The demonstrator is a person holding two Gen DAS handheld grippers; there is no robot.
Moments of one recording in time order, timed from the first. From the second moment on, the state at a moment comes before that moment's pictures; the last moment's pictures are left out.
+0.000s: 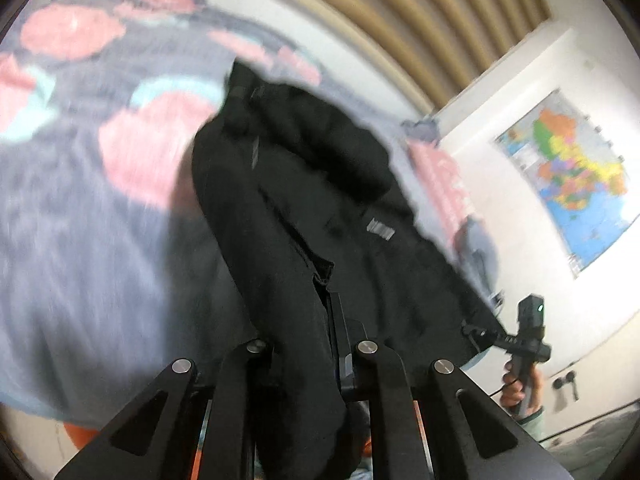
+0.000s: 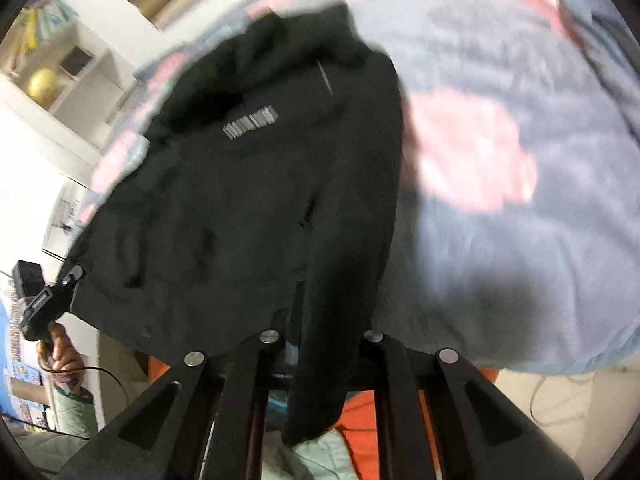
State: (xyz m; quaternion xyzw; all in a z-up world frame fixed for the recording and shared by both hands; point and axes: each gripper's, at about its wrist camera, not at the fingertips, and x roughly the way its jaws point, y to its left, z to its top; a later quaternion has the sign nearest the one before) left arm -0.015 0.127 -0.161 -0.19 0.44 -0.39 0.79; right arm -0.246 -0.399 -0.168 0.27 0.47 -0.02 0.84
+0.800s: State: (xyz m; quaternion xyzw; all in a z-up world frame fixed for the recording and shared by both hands) left arm 0.170 0.063 -0.046 -0.23 0.31 -0.39 0.84; right arm -0.079 -0.489 0.008 0.24 0.30 -0.04 0.92
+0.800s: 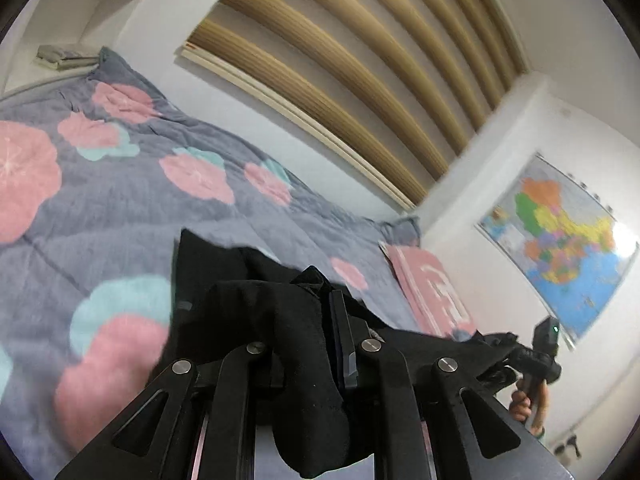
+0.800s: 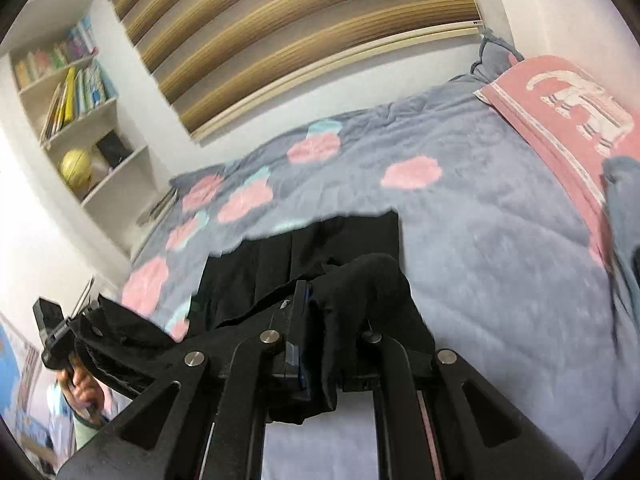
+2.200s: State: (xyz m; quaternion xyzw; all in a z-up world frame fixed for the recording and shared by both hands) left arm 0.299 0.035 -0.118 -0.16 0.40 -0.33 0.84; right arm 0.050 -0.531 -0.099 0.16 0.38 -0.08 0.91
